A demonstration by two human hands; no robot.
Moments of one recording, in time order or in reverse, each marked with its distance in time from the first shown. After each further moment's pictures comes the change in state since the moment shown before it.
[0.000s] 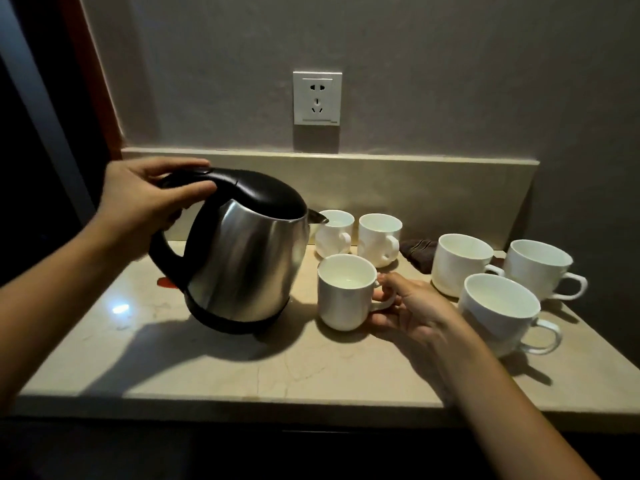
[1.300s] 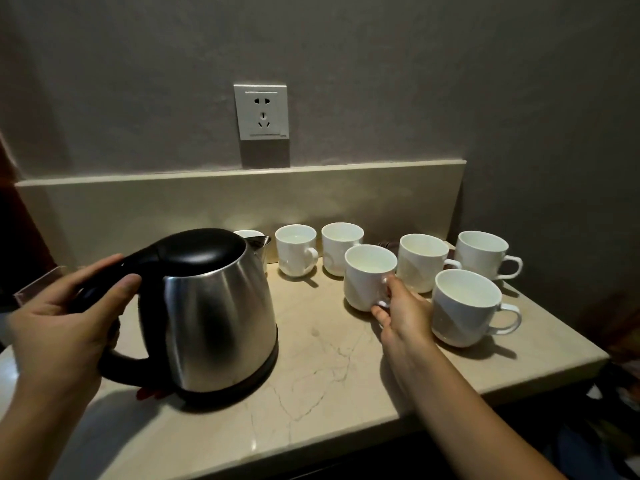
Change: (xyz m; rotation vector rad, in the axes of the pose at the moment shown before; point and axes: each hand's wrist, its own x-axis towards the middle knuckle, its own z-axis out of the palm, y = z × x) left_hand -0.042 -0.083 -0.008 -0.192 0.209 -0.245; right_hand -0.012 0.000 0.032 0.512 0.706 -0.203
